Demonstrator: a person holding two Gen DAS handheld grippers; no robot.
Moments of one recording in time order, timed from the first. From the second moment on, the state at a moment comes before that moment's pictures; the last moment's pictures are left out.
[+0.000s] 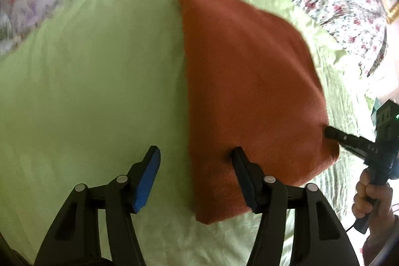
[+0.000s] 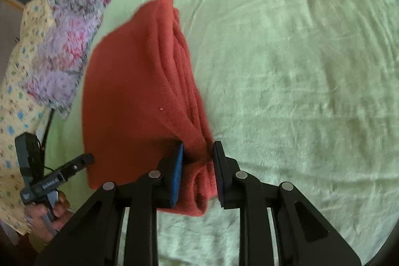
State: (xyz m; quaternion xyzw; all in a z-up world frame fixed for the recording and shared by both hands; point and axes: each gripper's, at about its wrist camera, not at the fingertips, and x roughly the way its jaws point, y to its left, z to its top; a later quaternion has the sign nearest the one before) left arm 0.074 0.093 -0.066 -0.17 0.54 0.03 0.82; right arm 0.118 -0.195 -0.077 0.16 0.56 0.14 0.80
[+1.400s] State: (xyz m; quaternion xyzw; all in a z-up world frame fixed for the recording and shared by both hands) left arm 0.006 0.074 -0.034 -0.14 0.49 0.02 0.86; right arm 0.068 -0.160 -0.027 0.12 0.51 0.19 0.83
